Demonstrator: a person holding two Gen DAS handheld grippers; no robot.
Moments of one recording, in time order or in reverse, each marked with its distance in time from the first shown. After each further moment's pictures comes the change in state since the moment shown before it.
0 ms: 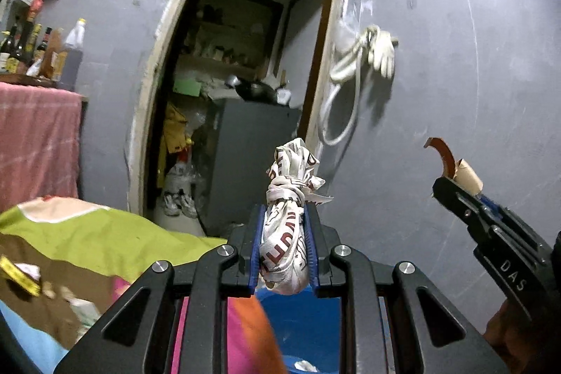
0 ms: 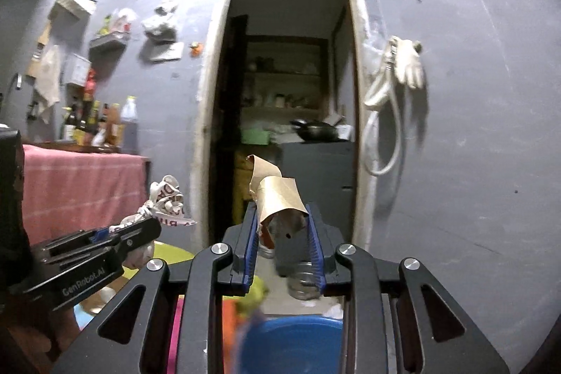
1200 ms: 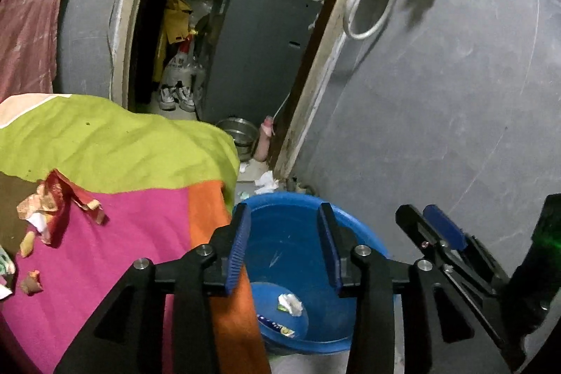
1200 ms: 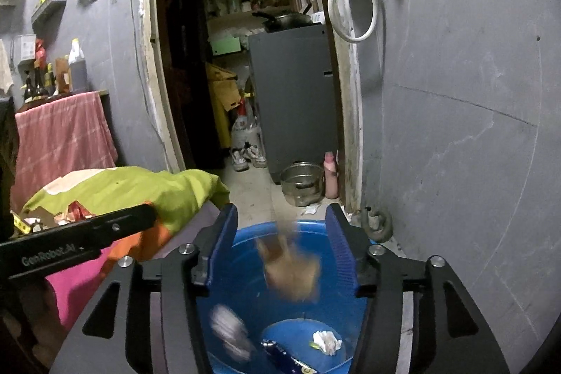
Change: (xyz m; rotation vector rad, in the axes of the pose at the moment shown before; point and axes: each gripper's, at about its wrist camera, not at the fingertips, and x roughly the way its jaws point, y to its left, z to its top) left arm 0.116 0.017 -0.068 -0.140 0.411 0.011; right arm 0.090 -0.066 -0.111 0.177 0.378 0.011
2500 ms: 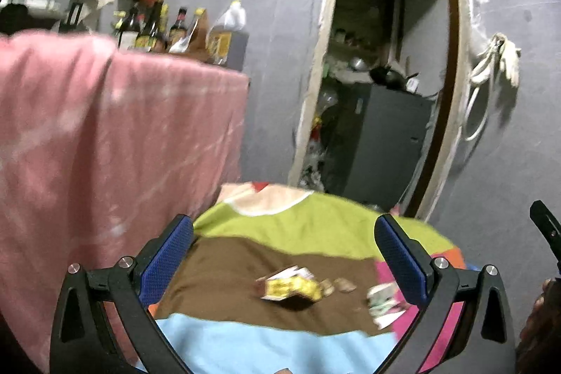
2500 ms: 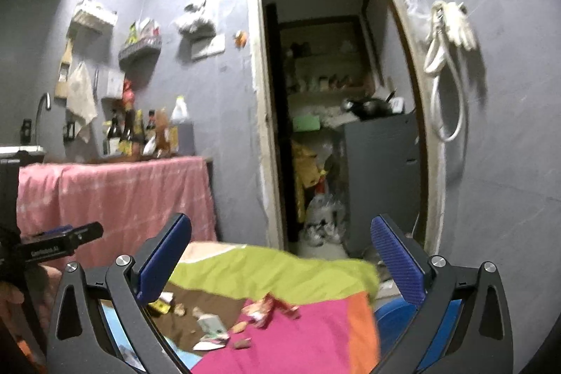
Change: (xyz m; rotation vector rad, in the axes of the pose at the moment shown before) left arm -0.262 0.230 -0.004 -0.042 -0.323 0.414; right arm -0.084 0.222 0.037 -0.098 -0.279 0.233
